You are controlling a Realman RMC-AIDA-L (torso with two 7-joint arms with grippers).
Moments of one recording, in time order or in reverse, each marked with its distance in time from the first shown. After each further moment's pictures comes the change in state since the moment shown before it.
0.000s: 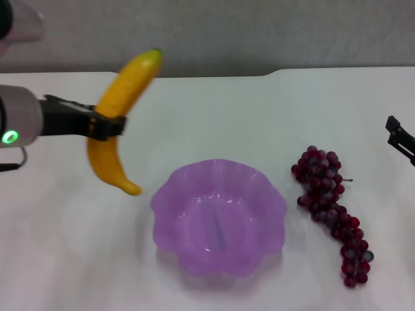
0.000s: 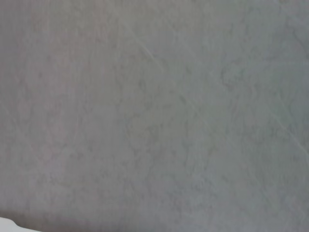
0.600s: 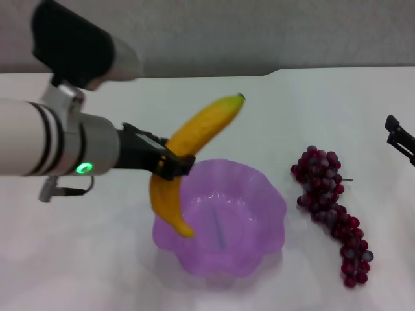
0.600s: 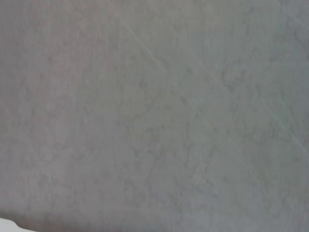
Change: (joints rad) left arm -0.059 -0.001 0.209 -0.028 -0.018 0.002 -0.003; right arm 0.000 0.000 -0.001 0.002 0.000 0.003 0.000
